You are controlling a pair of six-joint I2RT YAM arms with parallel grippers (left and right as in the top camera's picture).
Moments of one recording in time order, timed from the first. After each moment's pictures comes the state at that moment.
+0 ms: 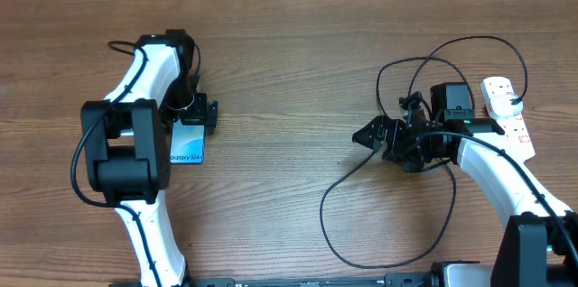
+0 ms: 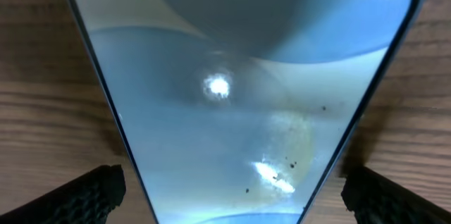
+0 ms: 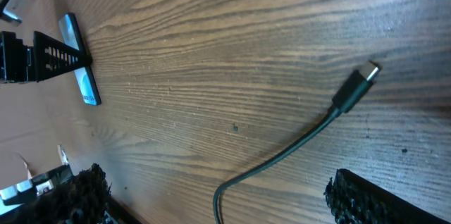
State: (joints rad) left arm 0.00 2.20 1.62 -1.19 -0.08 -0.05; right arm 0.02 1.51 0.84 -0.64 -0.67 0.33
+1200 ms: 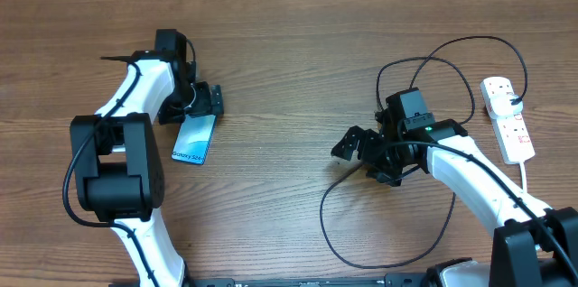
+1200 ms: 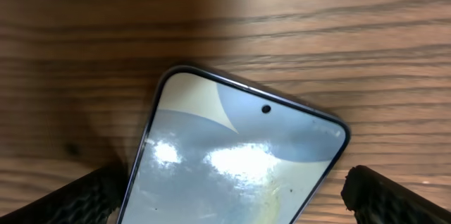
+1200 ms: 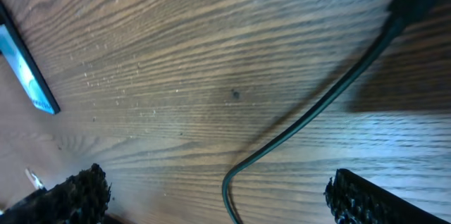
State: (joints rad) left arm 0.00 2.09 1.44 -0.86 0.09 -0.16; right arm 0.27 1.51 0.84 -0.65 -0.49 0.66
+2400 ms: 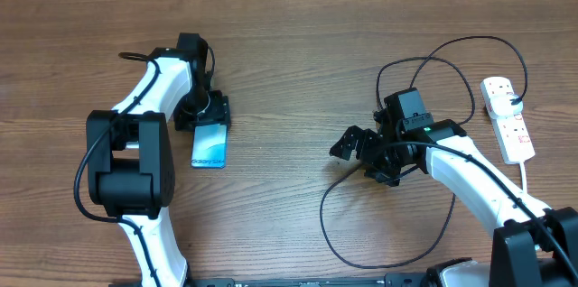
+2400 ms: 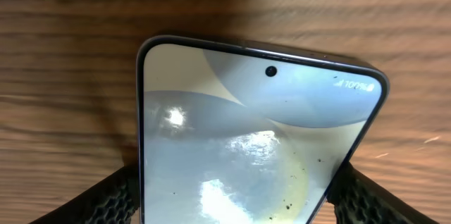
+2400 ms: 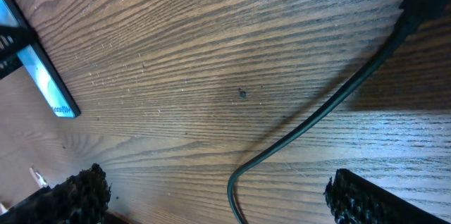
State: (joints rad) left arm -0.08 2.11 1.47 -0.98 0.07 -0.24; right arm 0.27 1.51 0.84 -0.65 -0.50 0.67
